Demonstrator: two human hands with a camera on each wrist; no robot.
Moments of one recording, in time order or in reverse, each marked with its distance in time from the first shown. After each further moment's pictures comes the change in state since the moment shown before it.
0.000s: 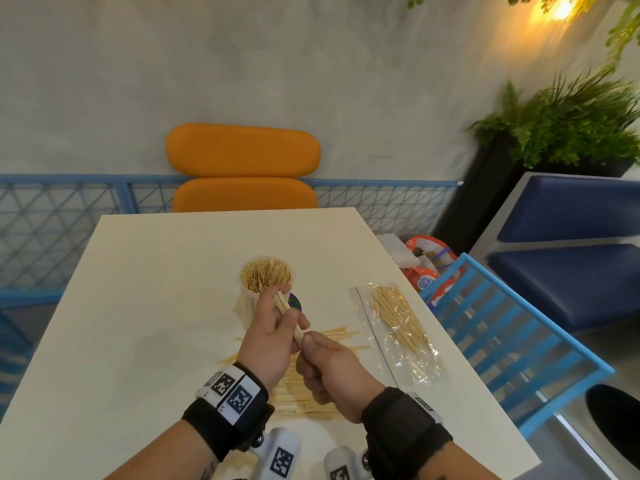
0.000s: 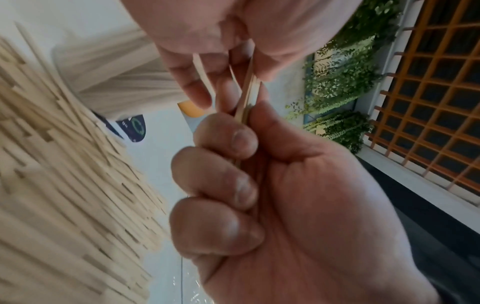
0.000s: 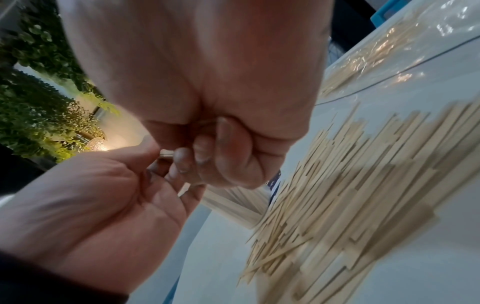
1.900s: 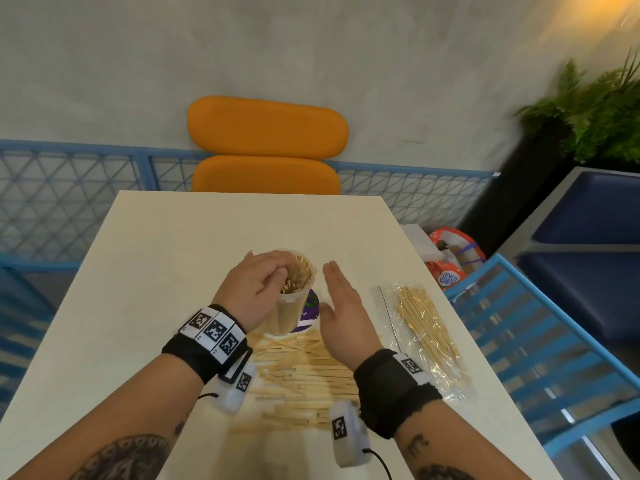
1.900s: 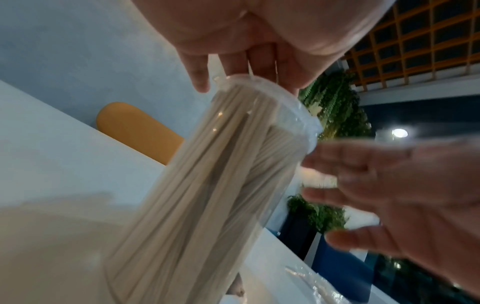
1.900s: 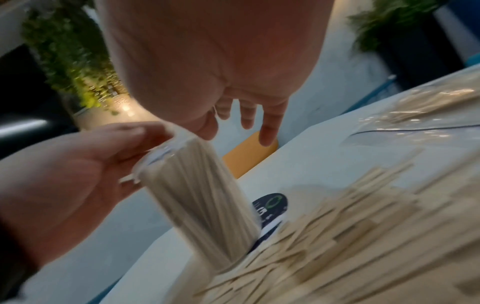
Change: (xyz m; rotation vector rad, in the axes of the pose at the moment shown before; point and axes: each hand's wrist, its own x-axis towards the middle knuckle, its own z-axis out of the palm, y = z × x) left_hand 0.094 -0.019 -0.071 0.567 0.002 0.403; right_hand 0.090 -0.017 -0.021 -0.829 0.288 -0.370
